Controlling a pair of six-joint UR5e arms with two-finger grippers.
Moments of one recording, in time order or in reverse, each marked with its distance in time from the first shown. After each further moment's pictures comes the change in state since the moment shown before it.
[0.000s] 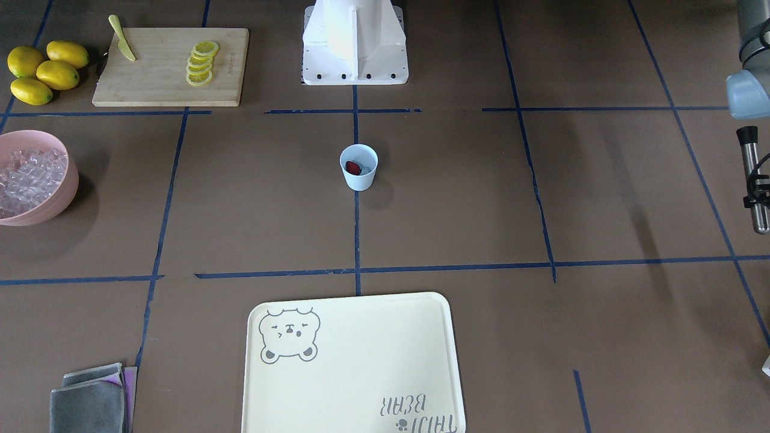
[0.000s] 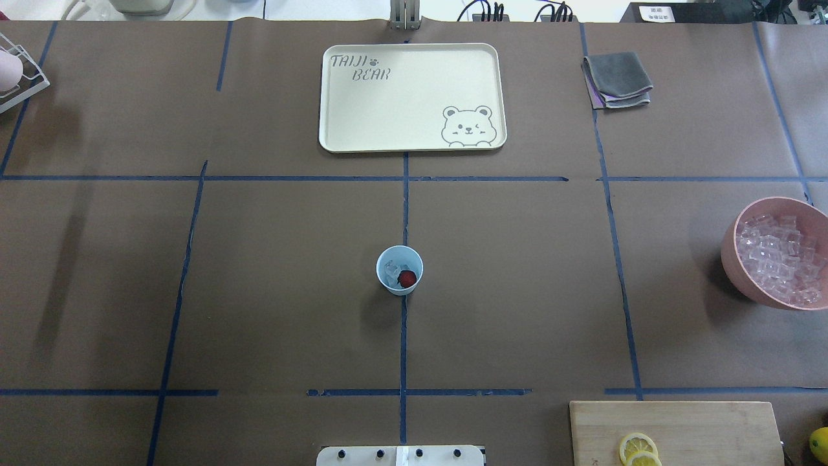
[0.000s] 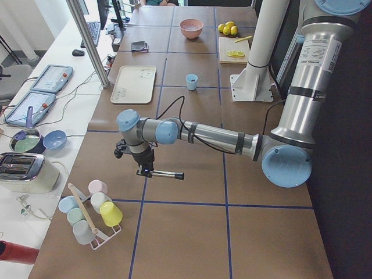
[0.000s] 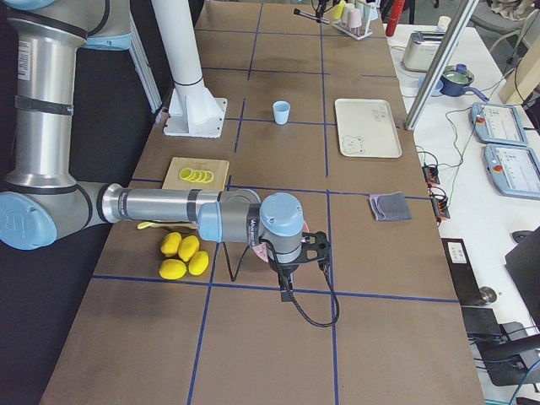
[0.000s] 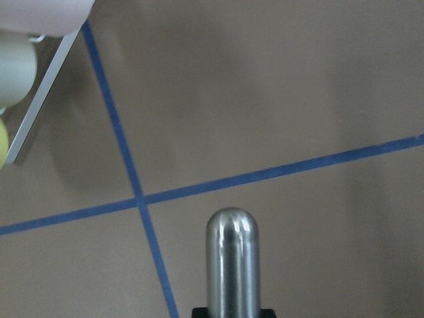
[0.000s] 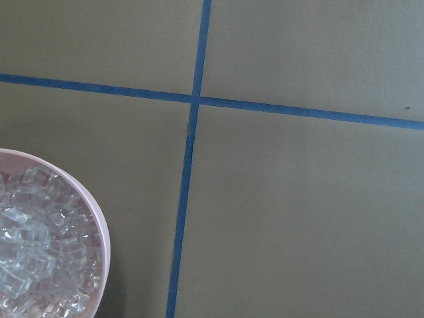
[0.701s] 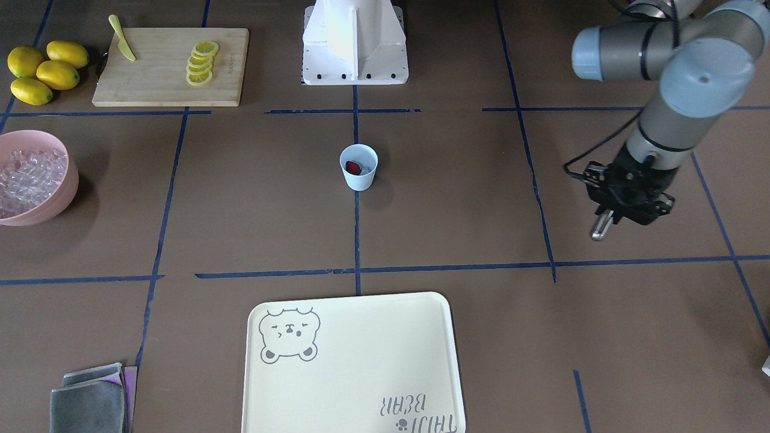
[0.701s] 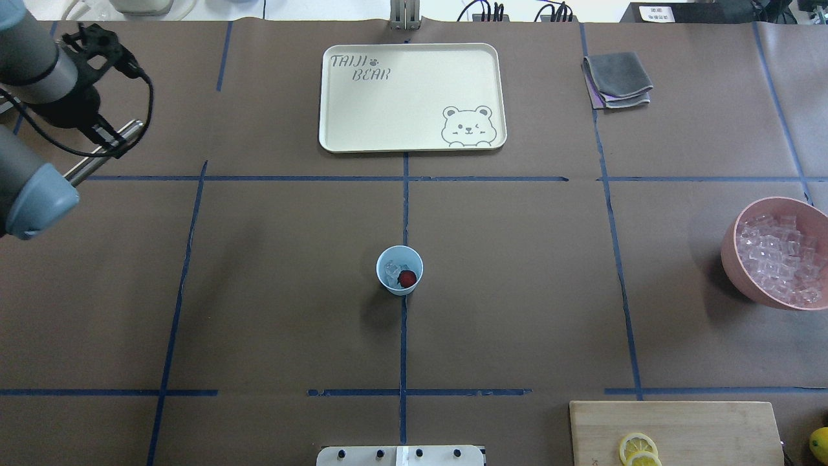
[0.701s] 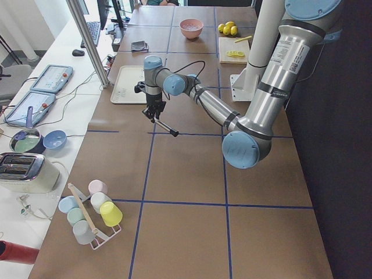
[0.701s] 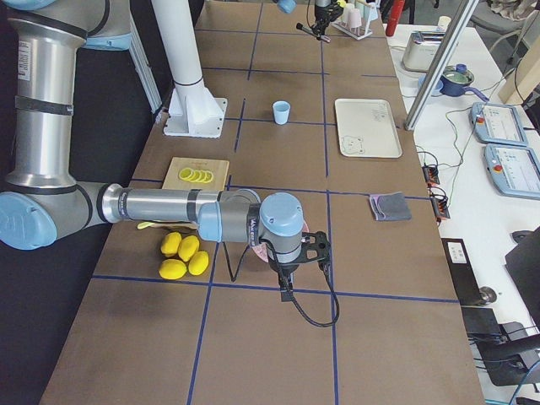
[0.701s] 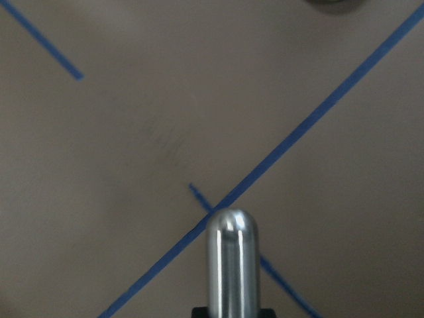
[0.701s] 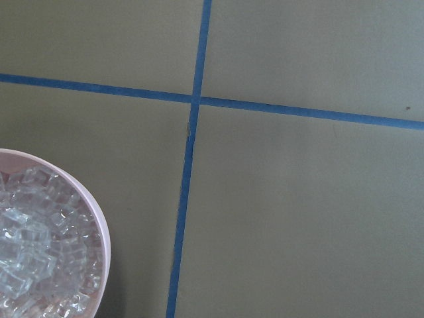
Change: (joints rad) left arm 0.304 -0.162 -0.246 0.009 0.186 0.005; right arm 0.000 0.000 0.001 -0.001 0.000 0.000
